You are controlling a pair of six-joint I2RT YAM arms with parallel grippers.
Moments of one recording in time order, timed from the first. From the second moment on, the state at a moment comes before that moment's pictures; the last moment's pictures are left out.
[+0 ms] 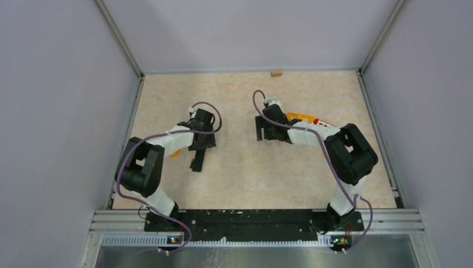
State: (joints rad) left arm -0.37 1.62 0.91 -0.39 -0.23 -0.52; right arm 0.62 1.82 1.07 -0.12 0.21 0.38
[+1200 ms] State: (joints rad) left arm -0.41 1.41 0.96 -0.08 0.50 -0.71; right arm 0.75 1.44 0.58 0.75 -0.48 0.92
